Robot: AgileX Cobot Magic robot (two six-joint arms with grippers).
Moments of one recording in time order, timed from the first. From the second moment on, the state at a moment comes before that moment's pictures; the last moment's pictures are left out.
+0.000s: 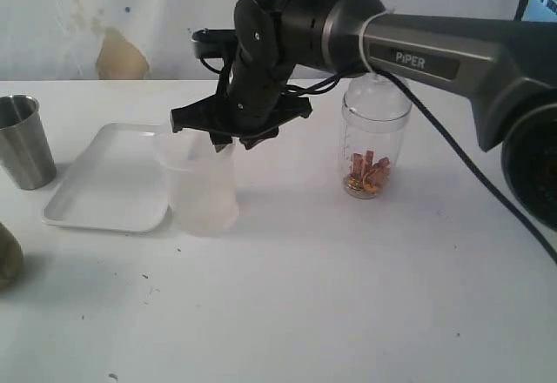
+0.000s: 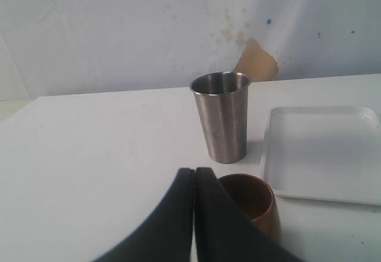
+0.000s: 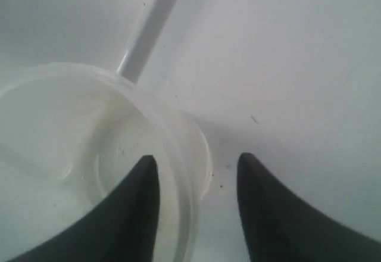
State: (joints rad) left arm 0.14 0.01 -0.01 -0.02 0.21 0.14; right arm 0.69 2.17 -1.89 -0.01 0.85 0.33
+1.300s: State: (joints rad) left arm 0.14 0.01 -0.01 -0.02 0.21 0.14; right arm 0.82 2.11 -1.93 0.24 1.07 -0.03
